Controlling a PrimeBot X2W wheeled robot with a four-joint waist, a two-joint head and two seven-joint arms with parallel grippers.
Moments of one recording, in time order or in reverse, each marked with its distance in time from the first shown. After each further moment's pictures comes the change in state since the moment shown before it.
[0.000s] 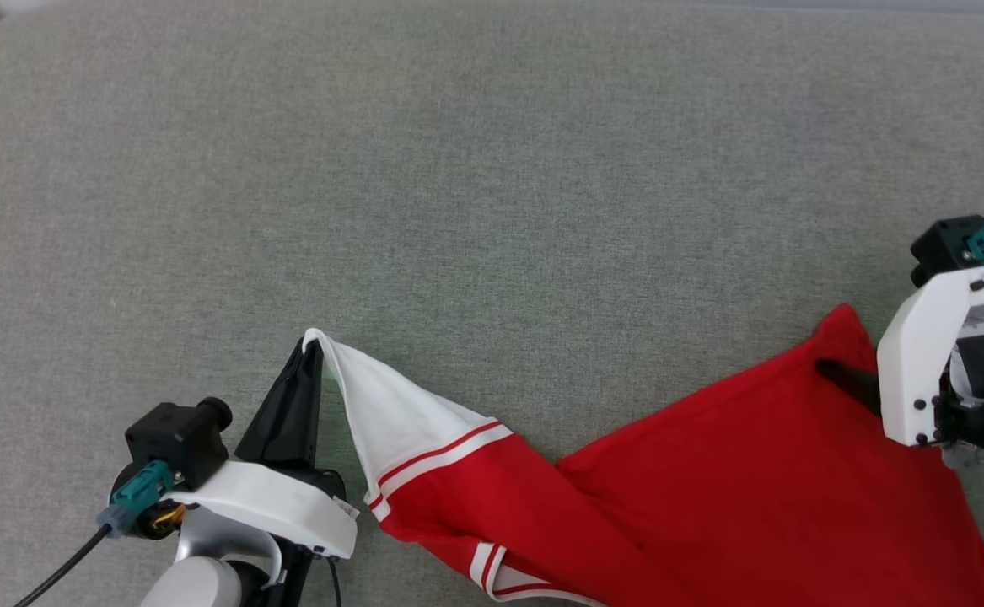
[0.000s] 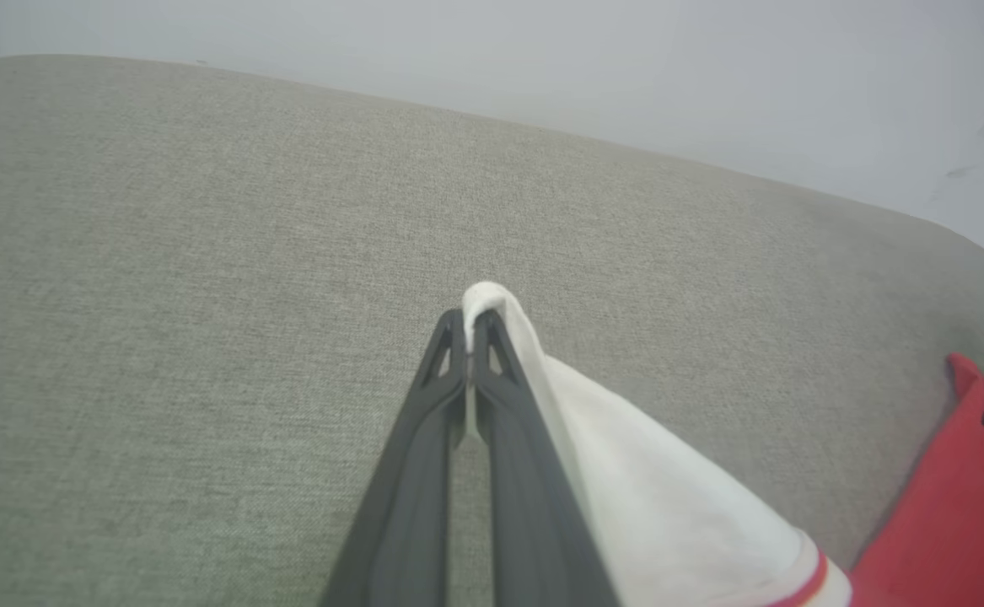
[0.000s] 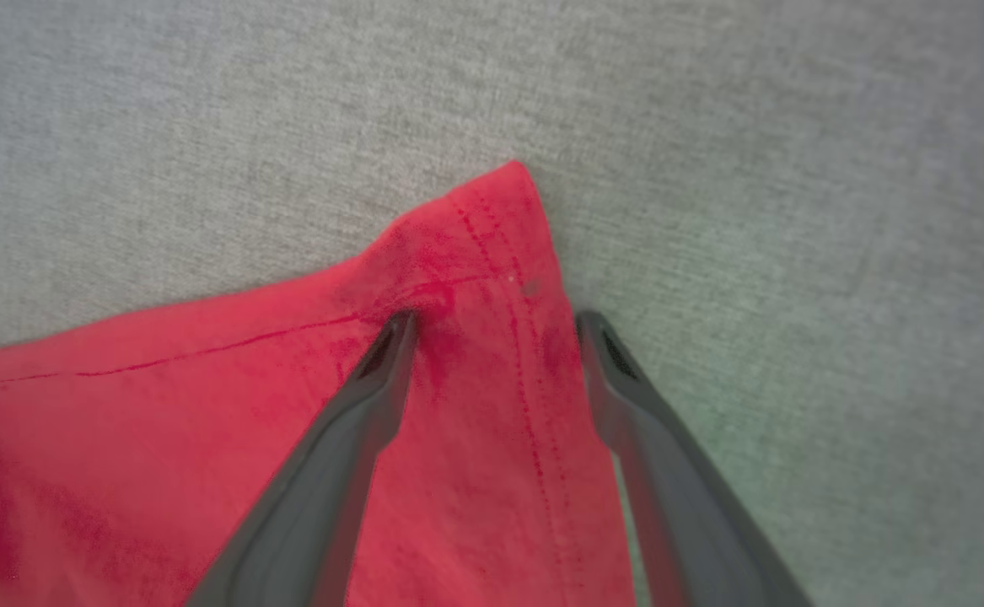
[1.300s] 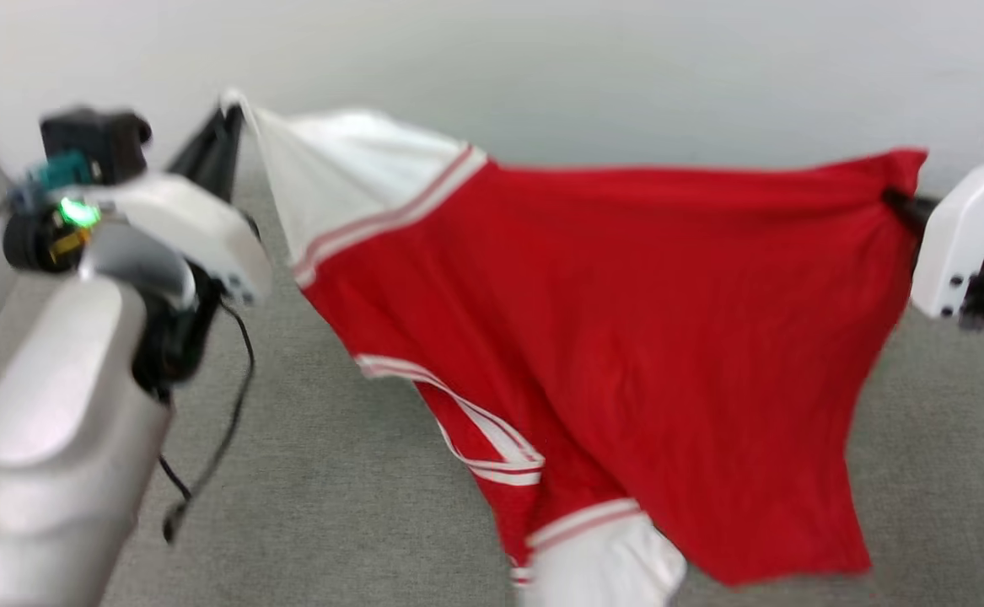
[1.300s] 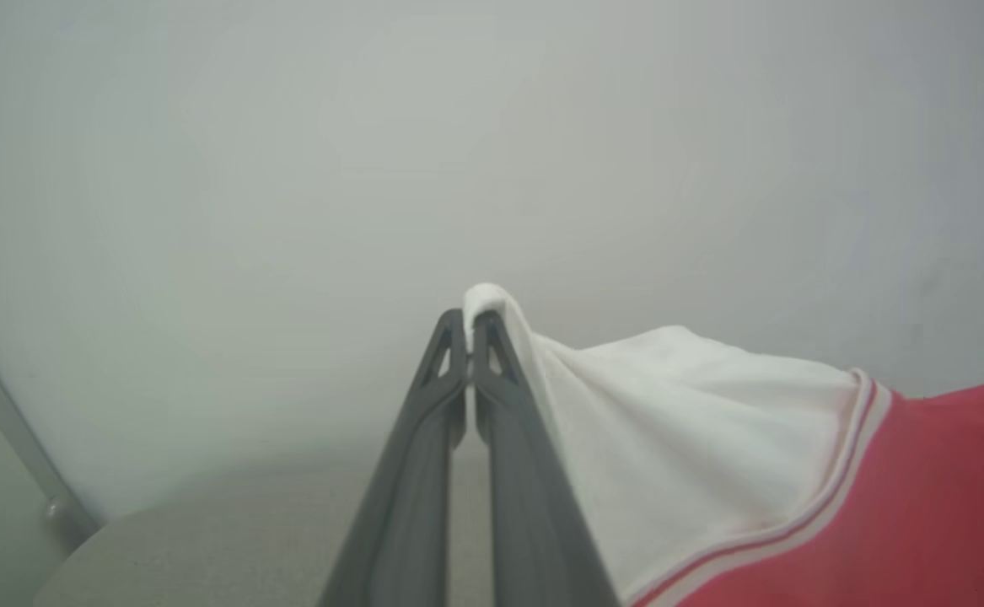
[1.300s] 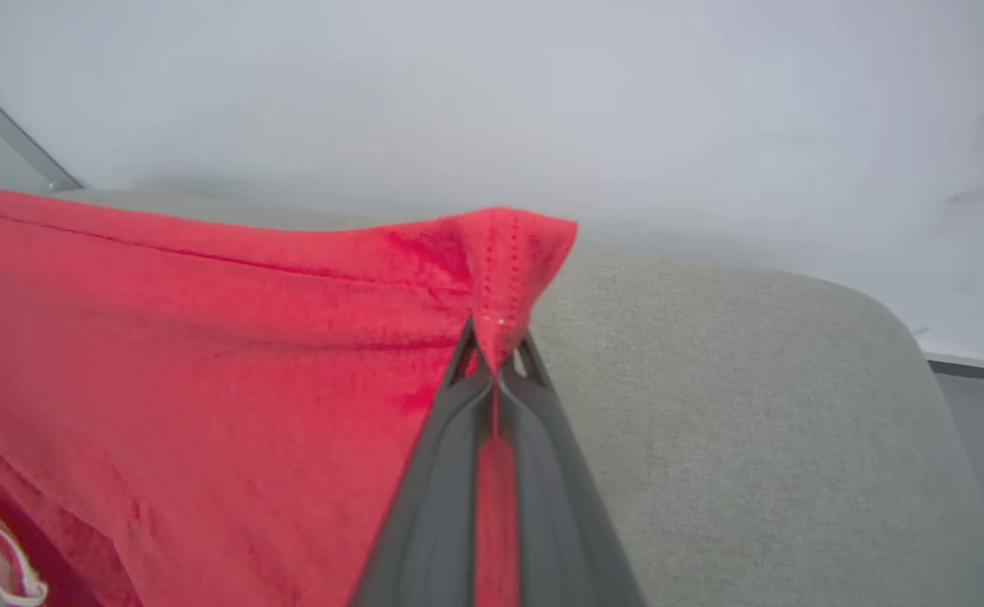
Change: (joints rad) left arm -0.556 0.051 0.006 0.431 -0.018 -0.135 0.151; right arm -0.233 -0.013 0.004 0.227 -0.016 0.000 -0.376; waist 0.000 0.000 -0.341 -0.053
